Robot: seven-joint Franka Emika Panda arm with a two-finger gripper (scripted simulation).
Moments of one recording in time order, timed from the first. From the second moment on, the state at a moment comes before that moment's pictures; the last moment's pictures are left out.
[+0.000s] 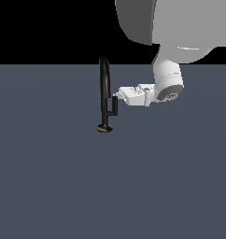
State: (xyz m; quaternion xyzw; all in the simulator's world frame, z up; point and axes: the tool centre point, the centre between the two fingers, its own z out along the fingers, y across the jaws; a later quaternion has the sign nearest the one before) arm 0.132 -0.006 0.155 -0.54 0.48 0.53 0.46
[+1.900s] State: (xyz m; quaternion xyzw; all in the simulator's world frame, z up) arm 0.092 -0.009 0.158 -0.52 0.49 0.53 0.46
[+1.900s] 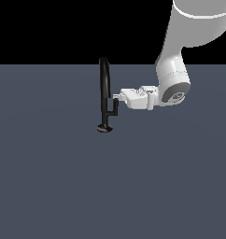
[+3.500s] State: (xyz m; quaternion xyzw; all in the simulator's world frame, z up) arm 0.031 -0.014 0.121 -0.53 0.47 0.53 0.47
